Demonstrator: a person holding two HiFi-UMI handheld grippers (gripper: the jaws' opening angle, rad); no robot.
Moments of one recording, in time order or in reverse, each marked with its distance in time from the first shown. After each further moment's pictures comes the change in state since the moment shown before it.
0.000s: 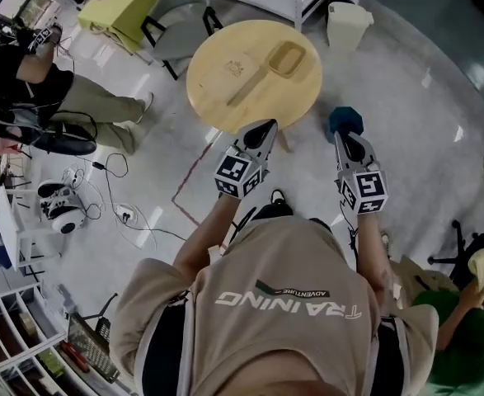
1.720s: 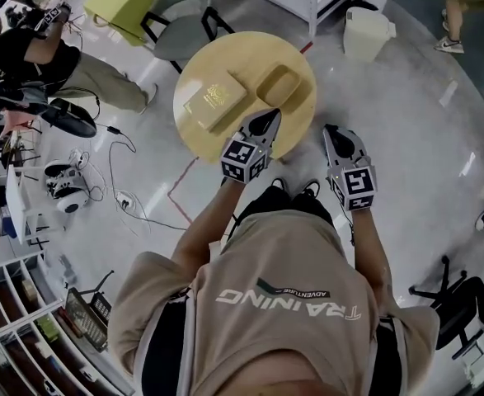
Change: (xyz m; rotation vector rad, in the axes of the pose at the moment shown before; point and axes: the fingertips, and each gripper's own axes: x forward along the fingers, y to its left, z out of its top) left arm 0.241 0.088 -0.005 -0.035 0.135 0.139; right arm 0.164 -0.166 0.010 -0.016 0.056 0.192
